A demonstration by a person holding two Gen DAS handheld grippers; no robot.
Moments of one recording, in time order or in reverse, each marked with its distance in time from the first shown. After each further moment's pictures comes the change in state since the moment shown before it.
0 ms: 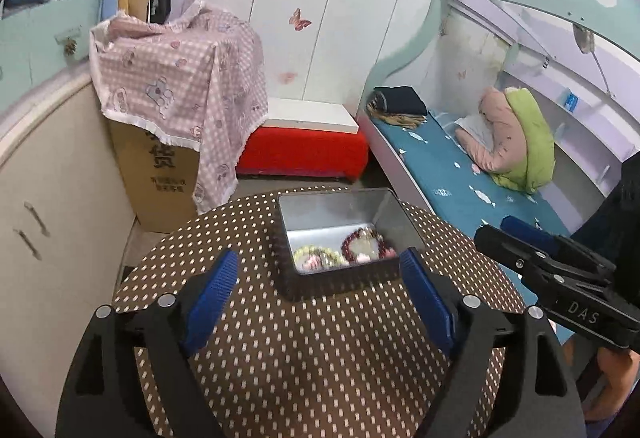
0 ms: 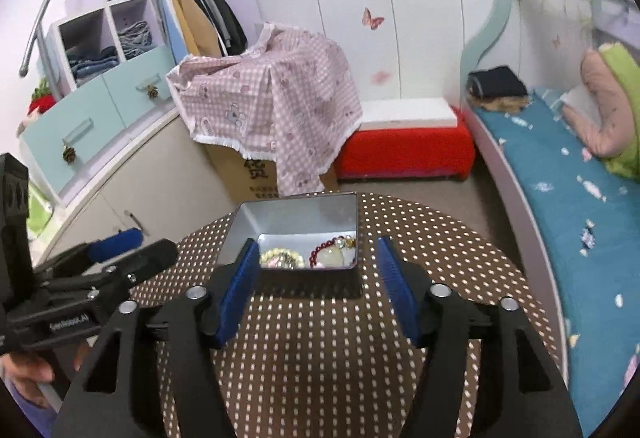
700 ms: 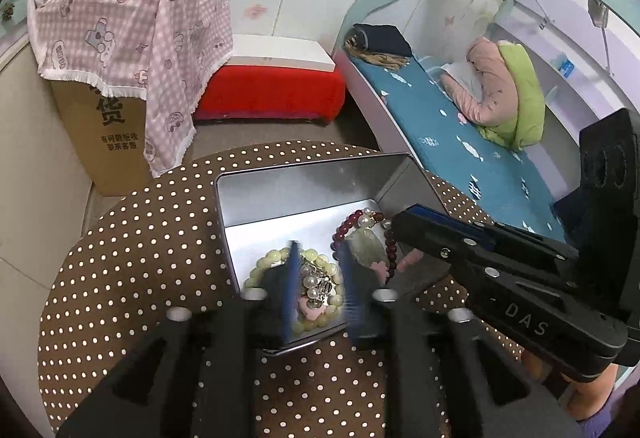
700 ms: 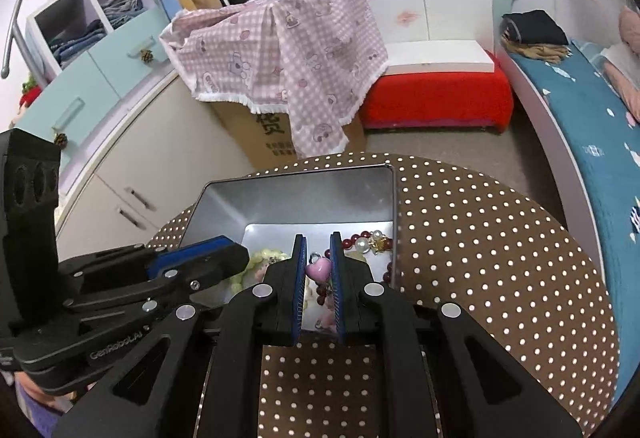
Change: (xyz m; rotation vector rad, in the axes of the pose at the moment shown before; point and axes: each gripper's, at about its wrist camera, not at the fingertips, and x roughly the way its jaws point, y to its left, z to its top) left arm 0.136 0.012 0.019 -0.002 0.235 -0.120; right arm 0.151 -0.019 0.014 0.069 0.203 0.133
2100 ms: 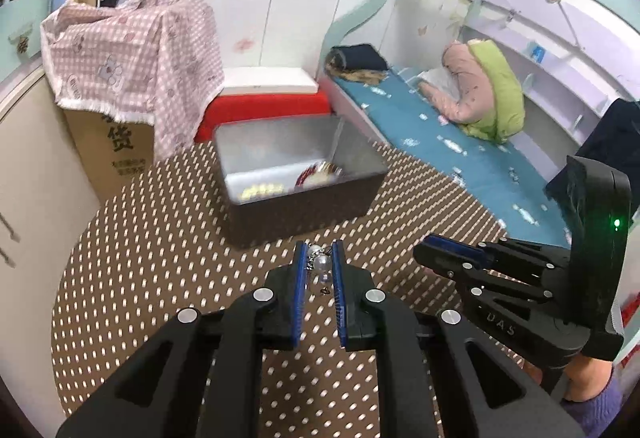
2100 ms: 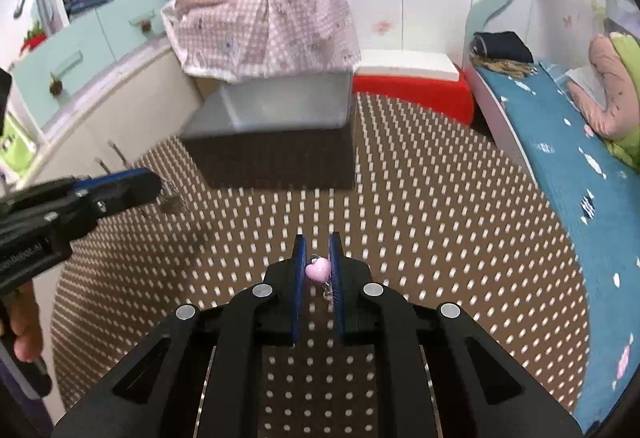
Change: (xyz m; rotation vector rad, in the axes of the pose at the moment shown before) left arm -0.082 -0.043 -0.073 0.113 -0.117 0.002; right arm -0.083 0.004 -0.100 -0.093 -0.042 -0.129
